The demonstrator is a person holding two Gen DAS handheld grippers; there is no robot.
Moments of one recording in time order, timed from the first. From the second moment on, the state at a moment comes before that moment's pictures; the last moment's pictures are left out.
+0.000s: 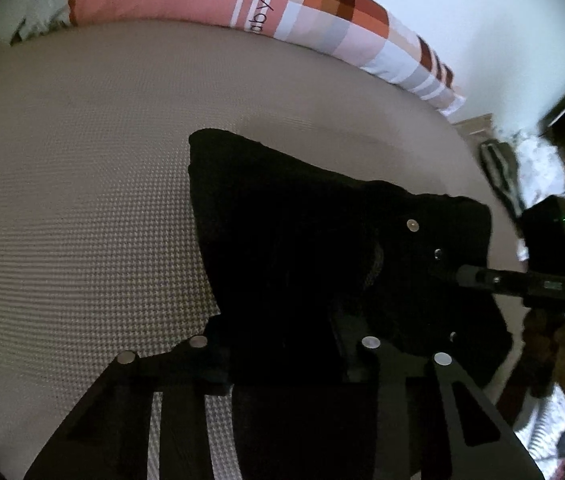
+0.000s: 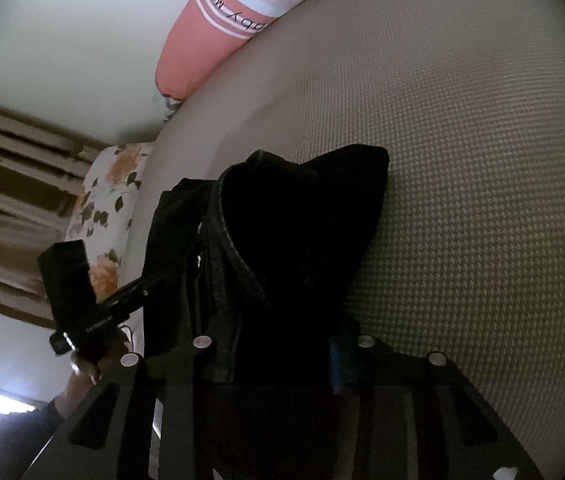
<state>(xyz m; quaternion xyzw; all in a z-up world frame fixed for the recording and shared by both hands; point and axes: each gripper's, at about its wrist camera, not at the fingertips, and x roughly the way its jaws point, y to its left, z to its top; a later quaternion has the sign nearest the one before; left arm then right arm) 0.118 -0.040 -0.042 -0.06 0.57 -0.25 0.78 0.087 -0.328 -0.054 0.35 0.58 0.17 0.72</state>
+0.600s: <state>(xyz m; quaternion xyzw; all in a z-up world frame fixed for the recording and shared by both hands) 0.088 -0.061 -0.002 0.03 0.53 -0.20 0.82 0.074 -0.307 -0.013 0.34 0.55 0.12 0.75</state>
